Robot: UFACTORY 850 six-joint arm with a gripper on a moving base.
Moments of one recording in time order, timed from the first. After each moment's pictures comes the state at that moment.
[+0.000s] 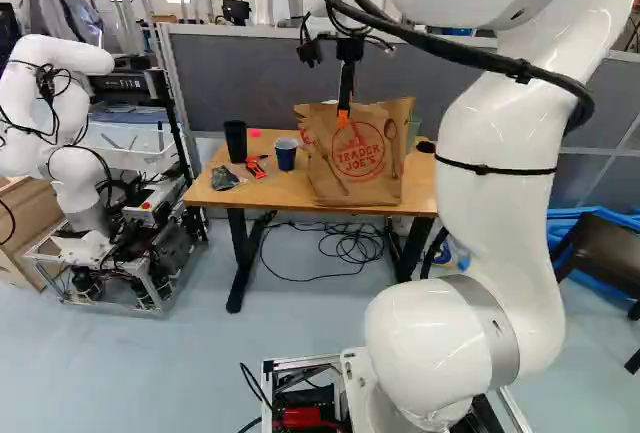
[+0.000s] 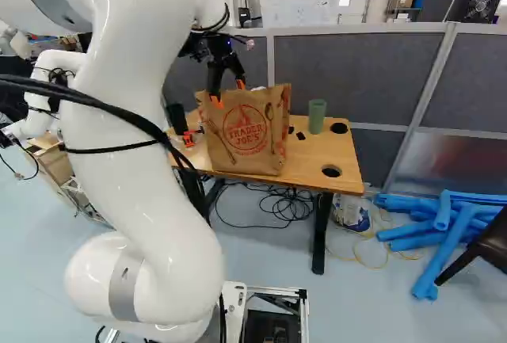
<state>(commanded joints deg) 2.9 -17.3 -88.5 -3.4 -67.4 -66.2</state>
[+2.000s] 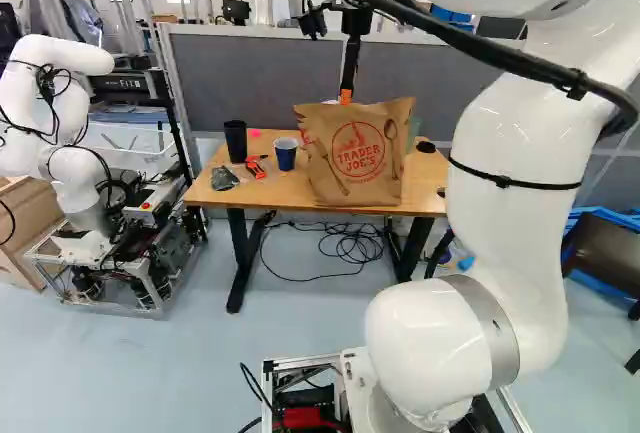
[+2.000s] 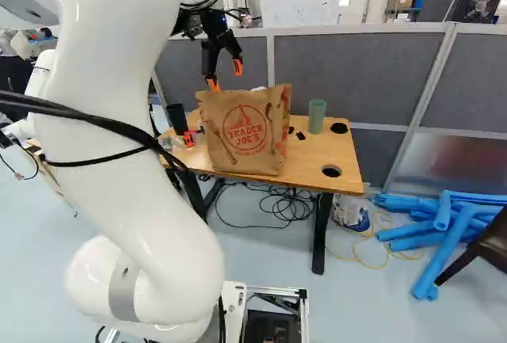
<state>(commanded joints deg) 2.9 -12.3 -89.9 -3.4 -67.4 -66.2</state>
